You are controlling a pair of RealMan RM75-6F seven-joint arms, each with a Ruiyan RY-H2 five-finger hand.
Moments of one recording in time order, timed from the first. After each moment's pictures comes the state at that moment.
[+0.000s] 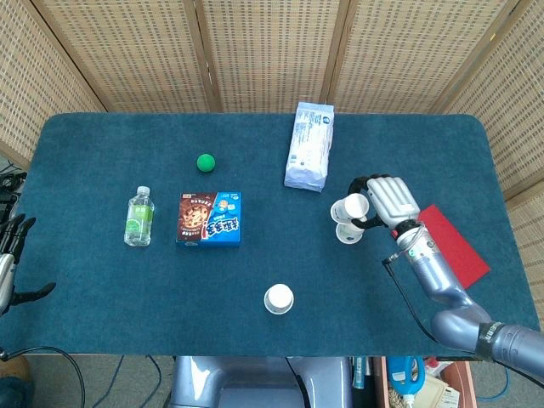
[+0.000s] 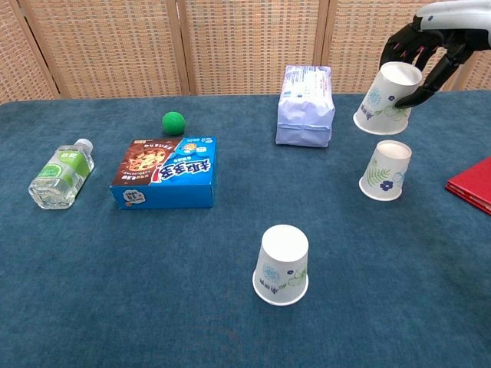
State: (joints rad) left arm -0.14 -0.97 -0.09 -1.83 1.31 1.38 0.10; right arm 0.77 -1.20 0.30 -1.61 -0.95 0.84 -0.17
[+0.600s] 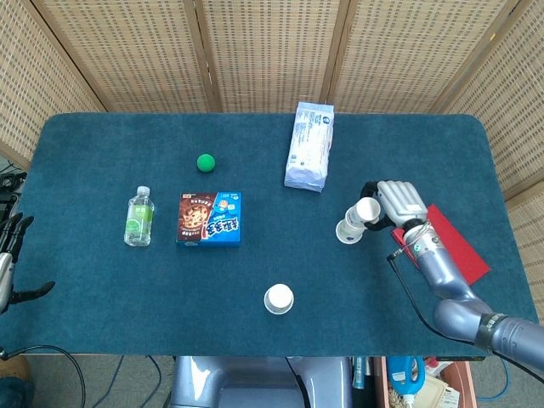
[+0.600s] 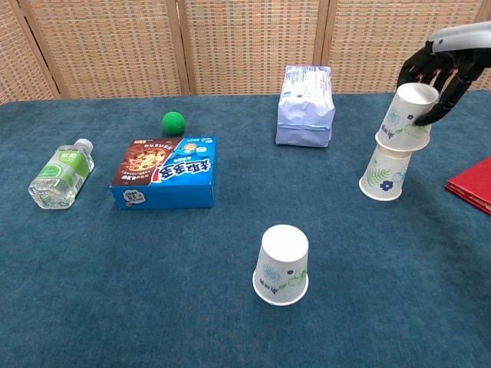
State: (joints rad) left arm -0.14 -0.97 -0.10 -1.83 1.29 1.38 0.11; right arm 0.82 -1.19 0.25 -1.56 -0.76 0.77 -0.22
